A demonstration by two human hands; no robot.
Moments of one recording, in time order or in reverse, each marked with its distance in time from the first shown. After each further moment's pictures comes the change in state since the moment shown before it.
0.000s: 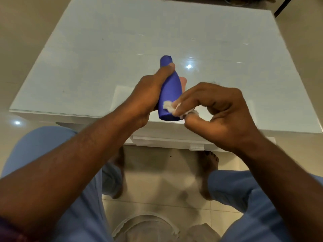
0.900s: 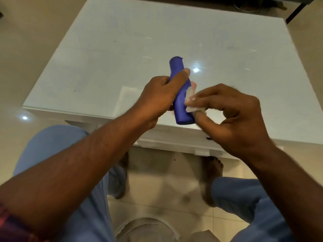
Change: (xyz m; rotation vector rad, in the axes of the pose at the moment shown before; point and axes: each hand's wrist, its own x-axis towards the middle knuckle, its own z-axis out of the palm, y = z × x) left_hand 0.003 -0.003 -0.005 0.156 0.007 0.166; right_hand 0.001 0.003 0.001 -0.234 0.084 -0.004
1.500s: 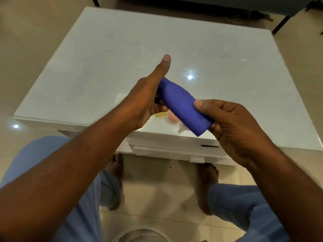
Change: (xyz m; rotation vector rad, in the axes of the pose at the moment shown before) left_hand 0.012 0.017 -0.017 -0.306 -0.062 -0.129; right_hand 0.012 -0.007 -0.009 0.735 0.005 0.857
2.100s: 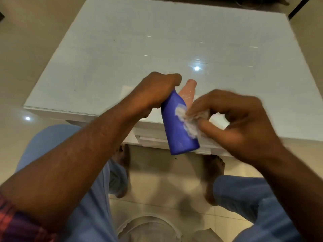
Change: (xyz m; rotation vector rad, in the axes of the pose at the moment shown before) left_hand 0.007 -0.006 0.005 0.492 0.143 -0.053; right_hand -0.022 0.000 0.003 -0.615 -0.148 -0.694
